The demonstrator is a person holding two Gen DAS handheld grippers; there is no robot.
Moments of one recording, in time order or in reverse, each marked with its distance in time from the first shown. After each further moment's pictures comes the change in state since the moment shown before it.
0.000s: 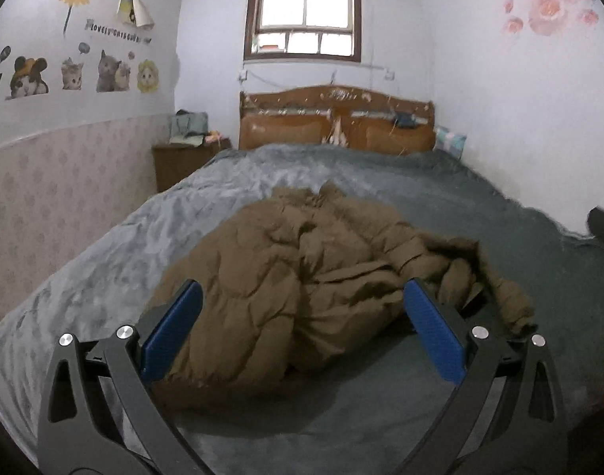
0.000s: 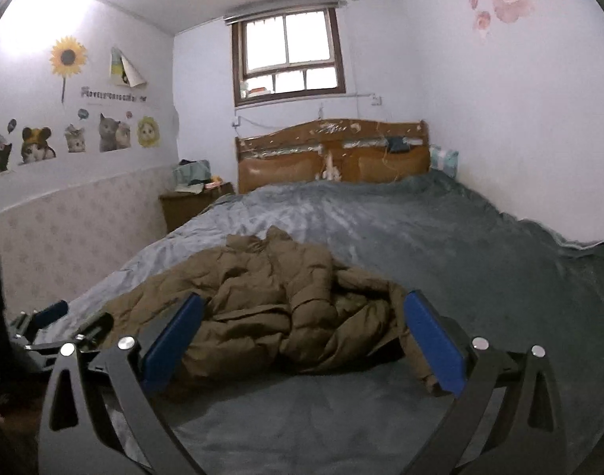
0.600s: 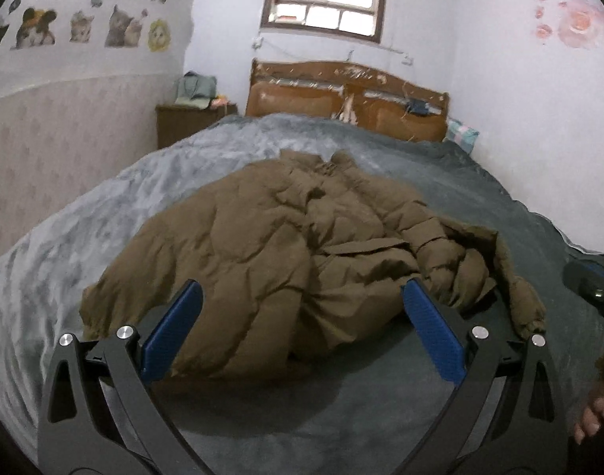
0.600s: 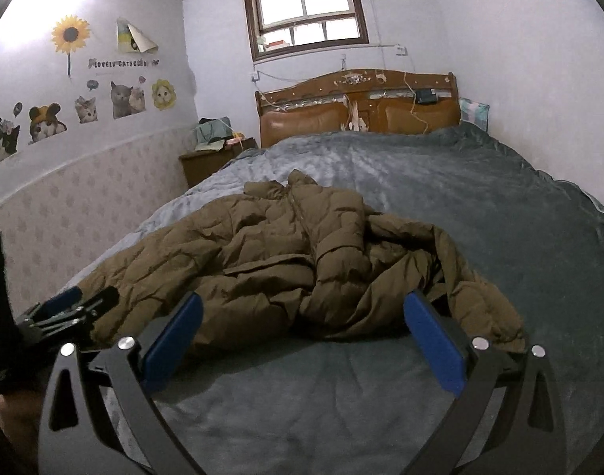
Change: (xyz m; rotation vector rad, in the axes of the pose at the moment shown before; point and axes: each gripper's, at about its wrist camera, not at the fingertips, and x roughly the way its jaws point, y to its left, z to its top) left arm 0.051 0.018 -0.028 -0.093 0.074 -0.028; right arm 0.084 -0.005 -0.043 0.013 0.167 0.090
